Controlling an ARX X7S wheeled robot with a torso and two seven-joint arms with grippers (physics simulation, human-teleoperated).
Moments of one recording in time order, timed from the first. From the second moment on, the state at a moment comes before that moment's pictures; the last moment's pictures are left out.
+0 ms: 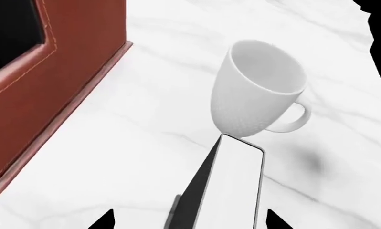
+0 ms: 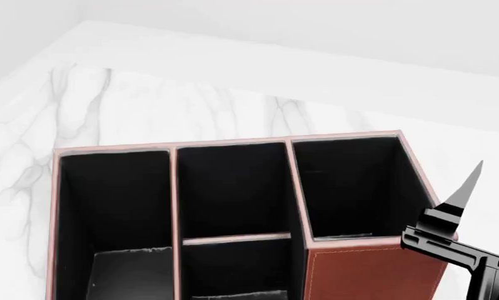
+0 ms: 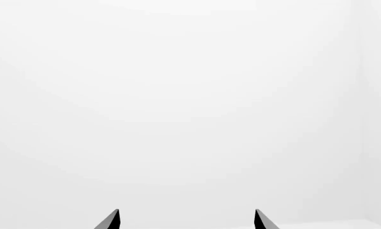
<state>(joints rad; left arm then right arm) -0.33 -0.61 0.64 0.62 -0.88 -1.00 0.23 0.18 0.31 0.11 -0.38 0.18 0.22 0.37</state>
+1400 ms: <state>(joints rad) -0.54 -0.66 0.54 0.75 -0.88 -0.97 0.16 0.18 0.33 0.10 -0.39 0.19 0.21 0.39</state>
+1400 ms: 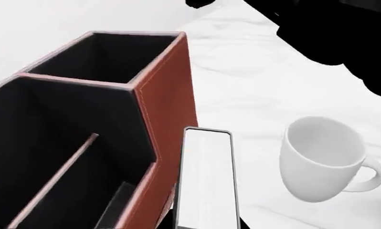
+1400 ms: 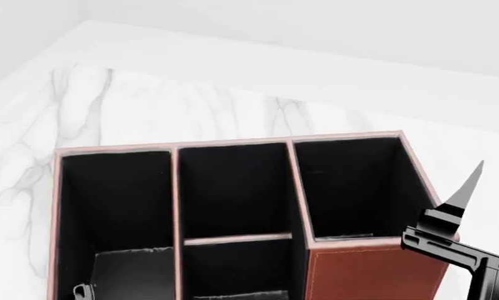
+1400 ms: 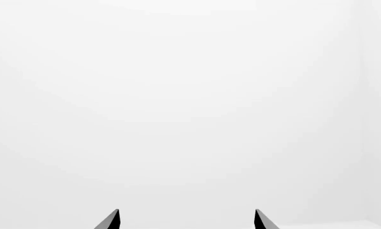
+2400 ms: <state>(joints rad) -0.95 -0.65 0.79 0.57 -0.42 -0.66 0.47 0.22 0.36 0.16 -0.31 0.20 0.21 0.43</state>
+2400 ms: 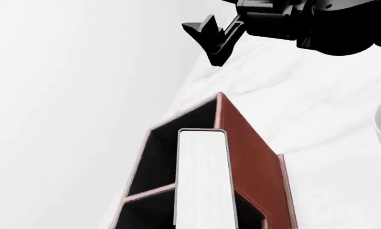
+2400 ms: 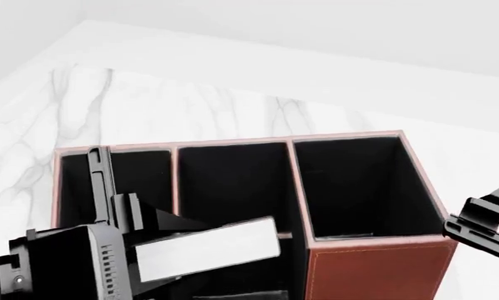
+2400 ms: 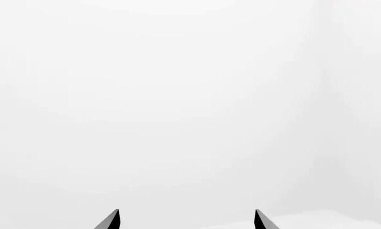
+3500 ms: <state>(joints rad) -1.10 -0.44 0.96 -0.16 -0.10 -0.14 0.65 0.23 0.37 0.16 -0.27 0.21 0.19 0.44</state>
